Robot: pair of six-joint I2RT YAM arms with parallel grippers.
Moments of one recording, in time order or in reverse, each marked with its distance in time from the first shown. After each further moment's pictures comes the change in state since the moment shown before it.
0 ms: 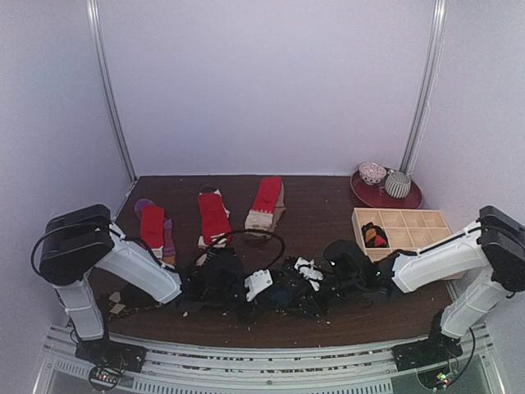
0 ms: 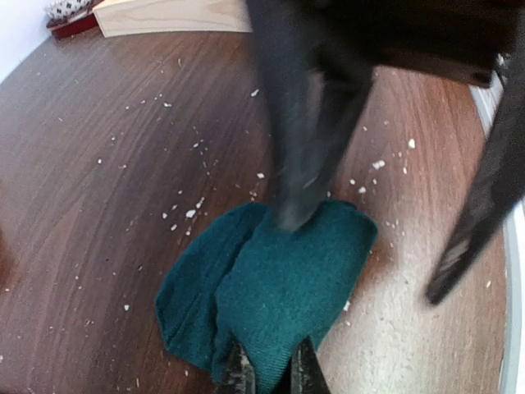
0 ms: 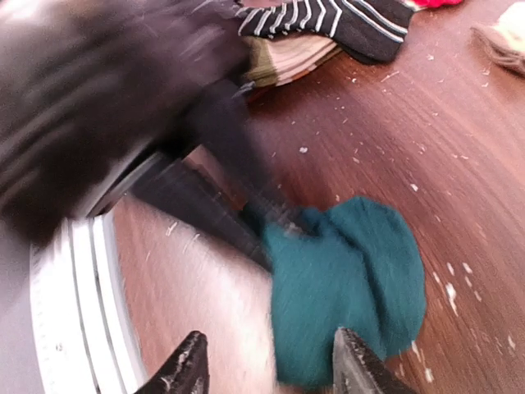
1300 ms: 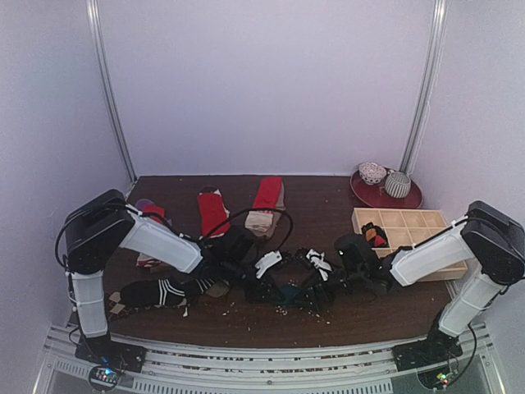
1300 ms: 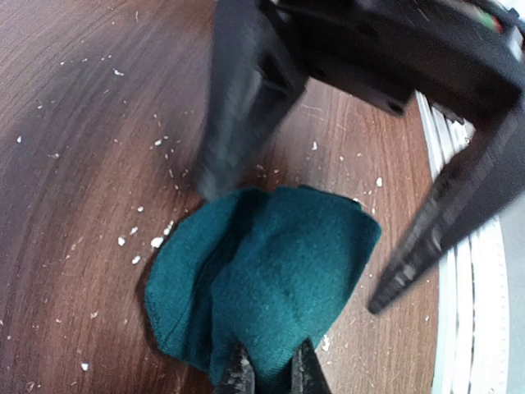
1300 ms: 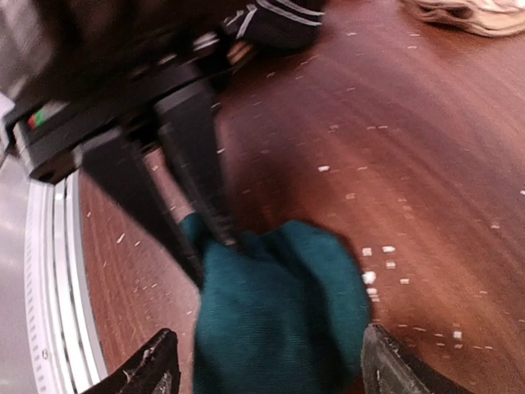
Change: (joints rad) left arm 0.158 0.159 0.305 -0.376 0.460 -0.147; right arm -0.175 0.054 -0.061 0.120 -0.135 0.008
